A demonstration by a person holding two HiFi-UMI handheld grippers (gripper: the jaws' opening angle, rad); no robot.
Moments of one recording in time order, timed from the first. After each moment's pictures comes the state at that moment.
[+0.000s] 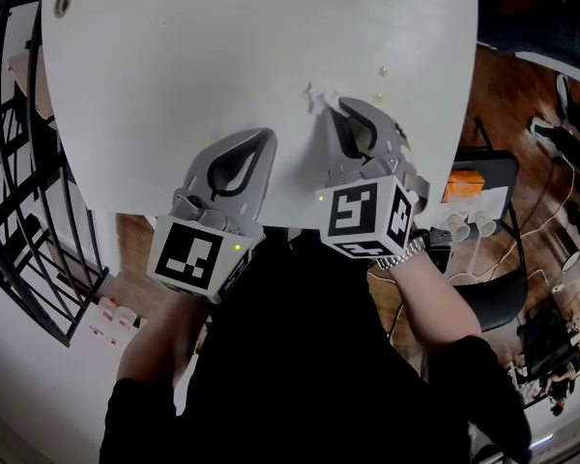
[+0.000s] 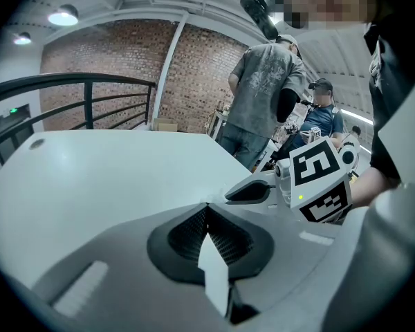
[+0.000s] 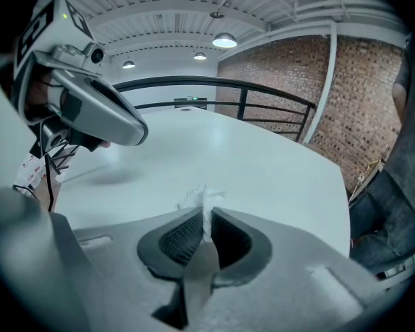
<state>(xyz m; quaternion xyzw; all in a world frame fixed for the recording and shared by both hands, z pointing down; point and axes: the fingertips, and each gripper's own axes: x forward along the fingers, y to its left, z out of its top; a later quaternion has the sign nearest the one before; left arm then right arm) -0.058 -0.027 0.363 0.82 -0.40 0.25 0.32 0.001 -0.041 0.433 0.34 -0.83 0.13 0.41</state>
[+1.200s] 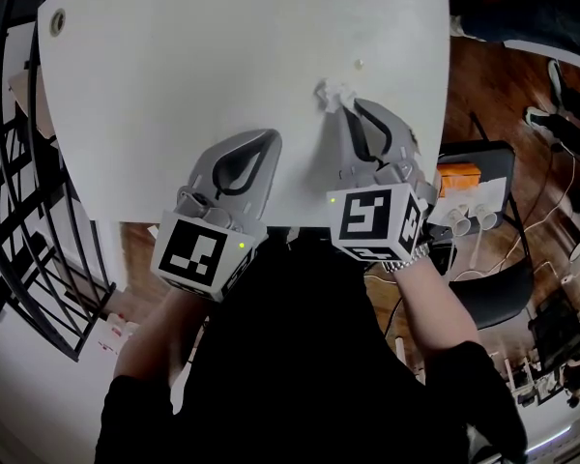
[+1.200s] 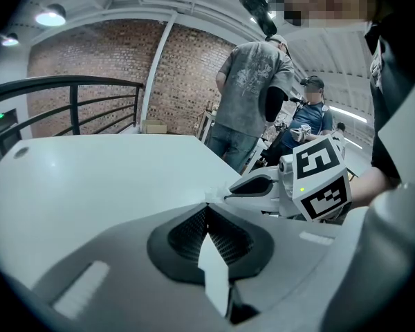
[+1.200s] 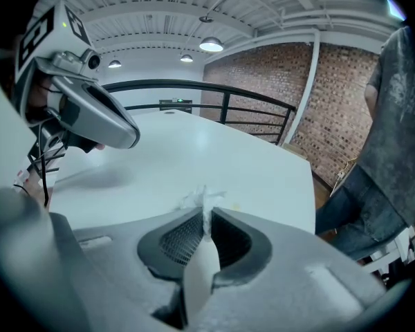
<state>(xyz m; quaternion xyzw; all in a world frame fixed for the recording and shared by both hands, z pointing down) -0.027 -0.023 0.351 0.85 -0.37 0.24 0.30 0.048 -0.039 0.412 0.41 -0.81 0.12 0.41</state>
